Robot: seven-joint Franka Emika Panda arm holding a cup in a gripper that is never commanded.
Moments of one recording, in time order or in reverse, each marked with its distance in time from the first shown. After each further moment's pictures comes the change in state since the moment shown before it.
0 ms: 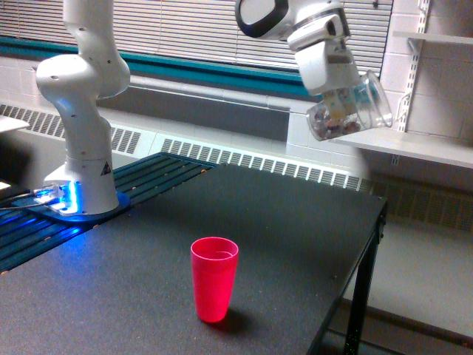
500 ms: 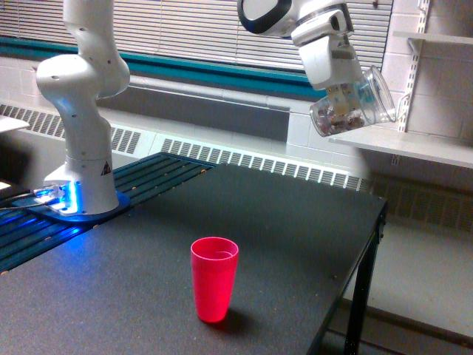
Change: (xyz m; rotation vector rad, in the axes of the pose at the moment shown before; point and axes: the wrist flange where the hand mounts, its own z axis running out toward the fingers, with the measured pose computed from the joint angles) arm 0.003 -0.012 -0.007 0.005 0.005 -0.013
